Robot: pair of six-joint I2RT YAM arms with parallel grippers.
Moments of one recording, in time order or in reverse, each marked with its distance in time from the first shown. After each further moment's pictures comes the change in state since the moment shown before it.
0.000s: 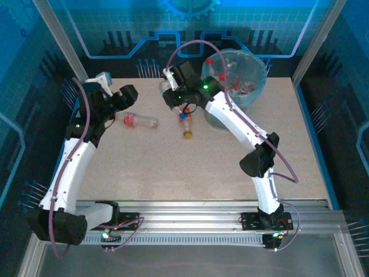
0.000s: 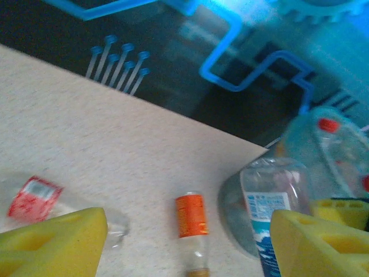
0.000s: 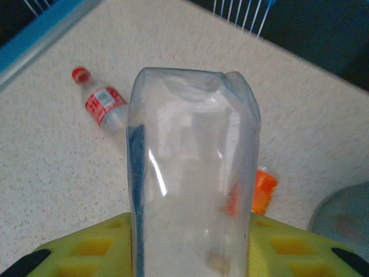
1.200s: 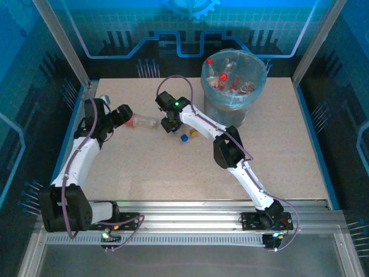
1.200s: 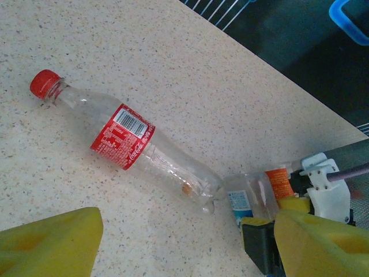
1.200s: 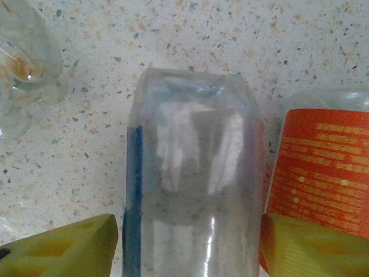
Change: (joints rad) left arm 0.195 0.091 -0.312 0.106 0.050 0.013; right arm 0.003 0.524 0.118 -0.058 0.093 0.001
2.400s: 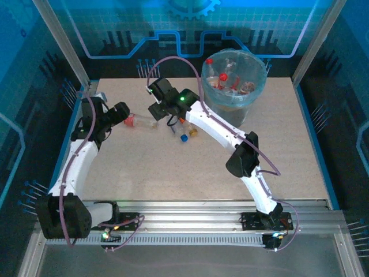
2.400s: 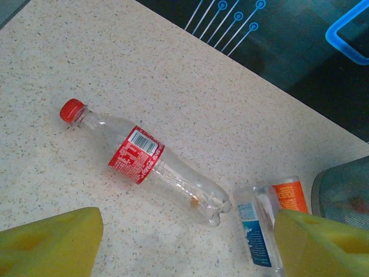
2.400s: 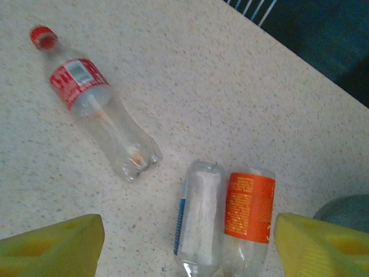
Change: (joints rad) left arm -0.011 -0.057 0.032 -0.042 -0.089 0.015; right arm 0.097 -0.332 -0.073 0.077 0.098 -0.045
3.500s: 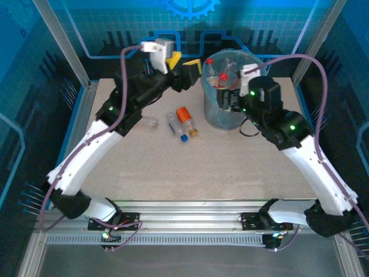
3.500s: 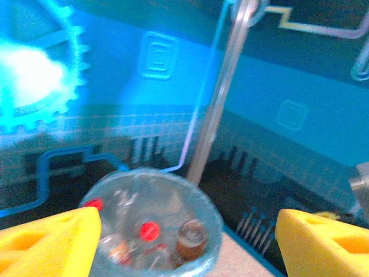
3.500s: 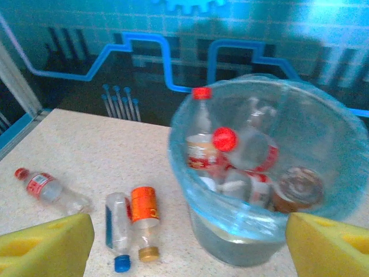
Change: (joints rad) left arm -0.702 0.187 0.706 0.146 -0.086 0.251; right arm -0.187 -0.997 -0.752 0.217 0.065 0.127
